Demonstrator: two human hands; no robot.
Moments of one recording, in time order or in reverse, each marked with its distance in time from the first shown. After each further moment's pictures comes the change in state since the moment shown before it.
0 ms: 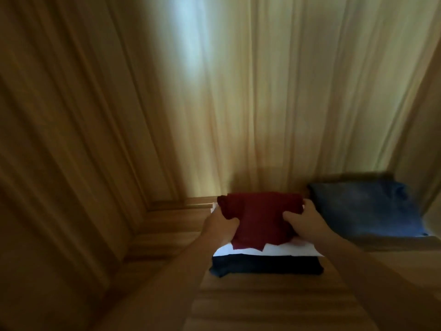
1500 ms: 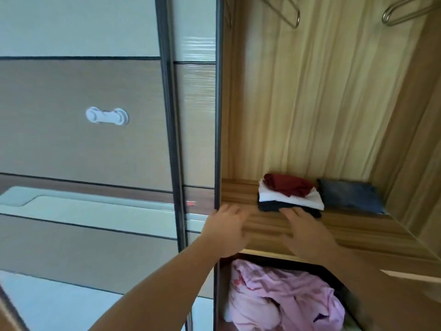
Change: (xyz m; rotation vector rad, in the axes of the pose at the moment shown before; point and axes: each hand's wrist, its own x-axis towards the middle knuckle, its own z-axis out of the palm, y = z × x) left_hand -0.394 -0.097 -0.153 0.895 0.213 0.656; right_hand -0.409 -0.014 0.075 -1.137 -0.031 -0.617
